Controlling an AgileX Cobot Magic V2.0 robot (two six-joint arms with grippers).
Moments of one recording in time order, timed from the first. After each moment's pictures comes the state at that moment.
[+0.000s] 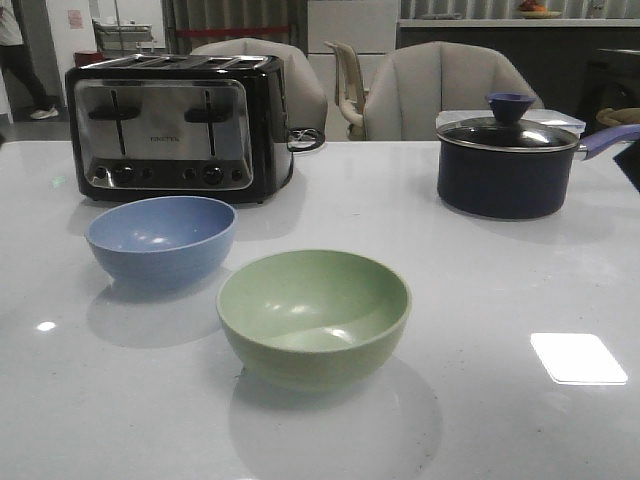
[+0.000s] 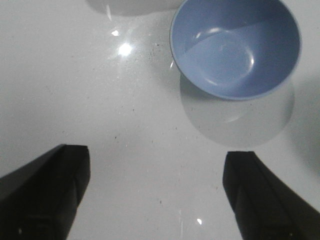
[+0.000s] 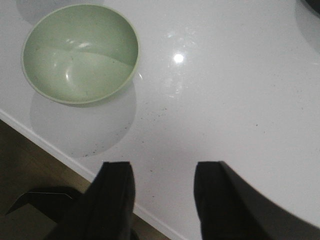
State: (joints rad) left arm -0.22 1.32 -0.96 0.05 0.66 -0.06; right arm 0.49 0.89 -0.67 0.03 0.64 -0.01
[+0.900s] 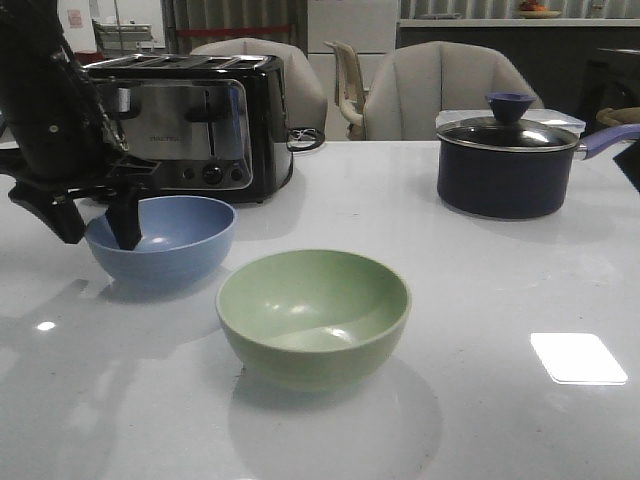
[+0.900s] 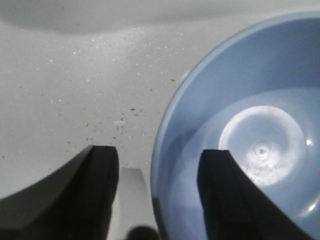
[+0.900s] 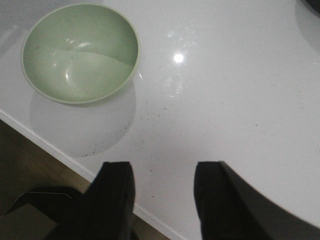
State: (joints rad) left arm -0.22 2.00 -1.45 0.00 0.74 -0.06; right arm 0.49 0.89 -0.67 0.03 0.64 -0.02
